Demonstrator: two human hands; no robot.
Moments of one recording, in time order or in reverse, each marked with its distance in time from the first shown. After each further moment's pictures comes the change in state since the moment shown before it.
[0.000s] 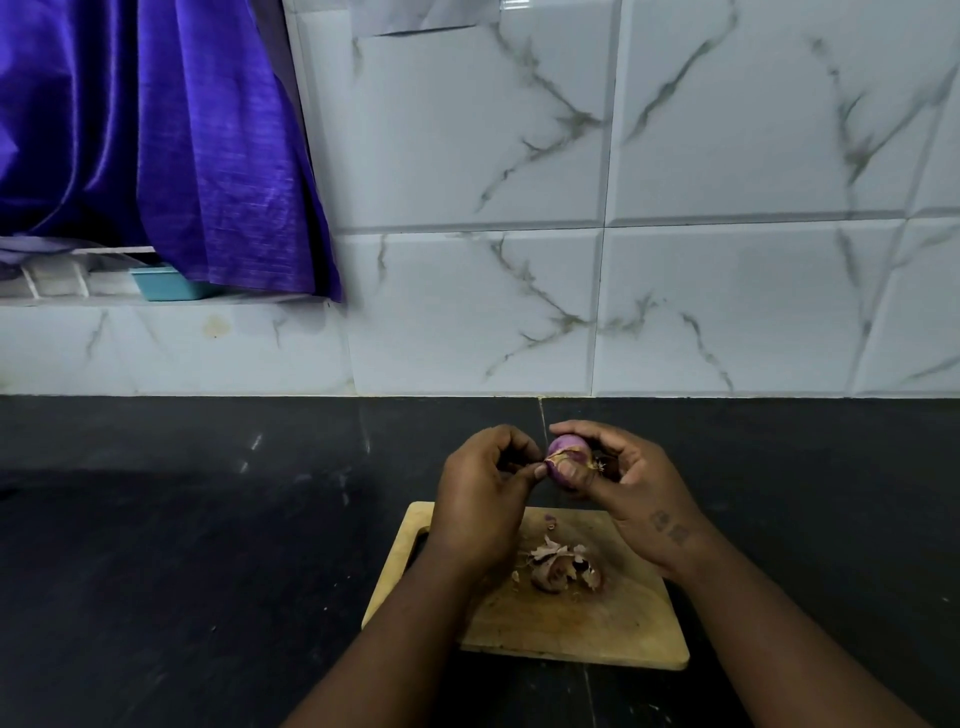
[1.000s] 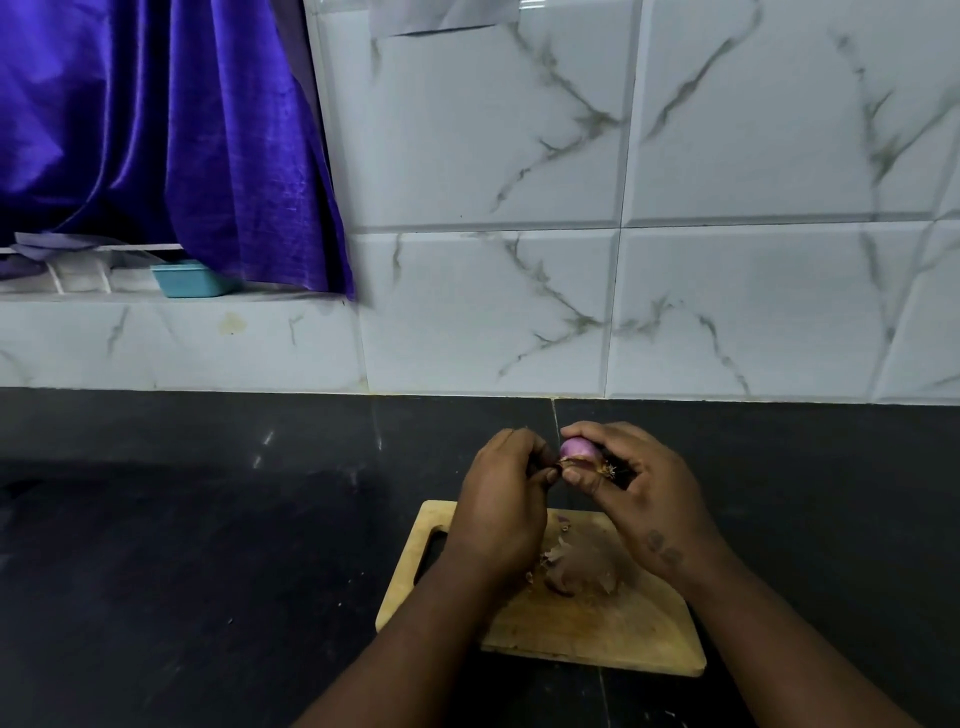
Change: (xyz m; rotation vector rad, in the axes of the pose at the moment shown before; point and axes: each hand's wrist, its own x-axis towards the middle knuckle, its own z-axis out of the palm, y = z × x) left_hand -0.002 -0.001 0.003 0.265 -0.043 0.083; right_hand -0.004 -0.005 0.008 -0.398 0.098 -0.214
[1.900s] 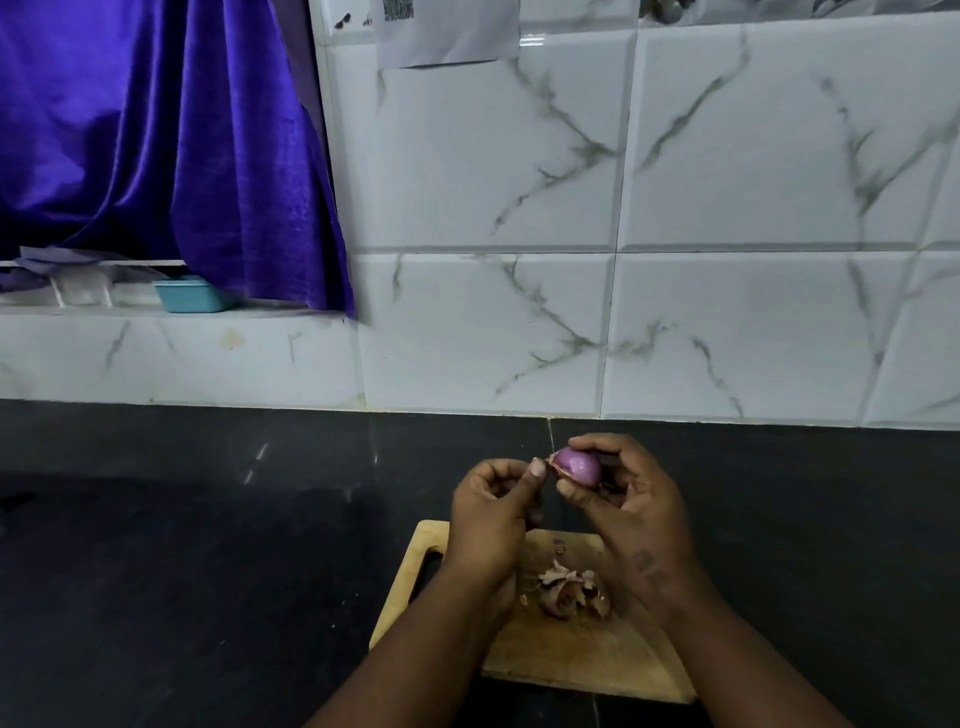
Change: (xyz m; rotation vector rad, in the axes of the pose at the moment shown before) left_hand 0.003 -0.001 0.013 -1.000 0.120 -0.548; right_hand -0.003 -0.005 0.017 0.362 0.161 0.036
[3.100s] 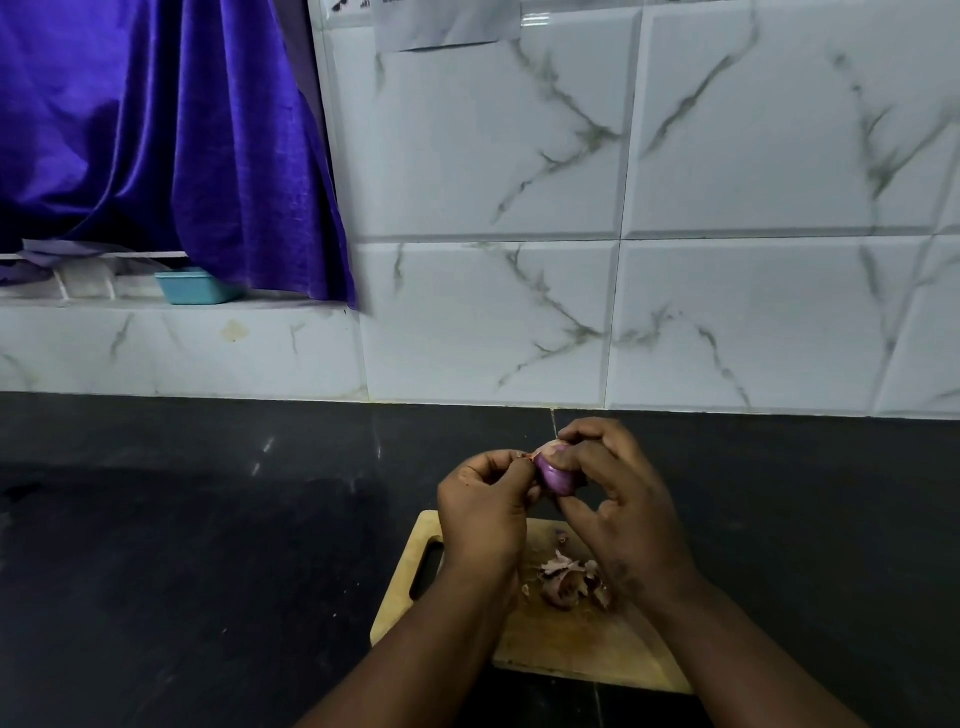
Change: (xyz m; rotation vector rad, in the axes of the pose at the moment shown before) left_hand -0.006 0.004 0.005 -0.025 0.153 0.079; right_hand -0.001 -0.004 0.004 -0.447 -0.121 -0.310
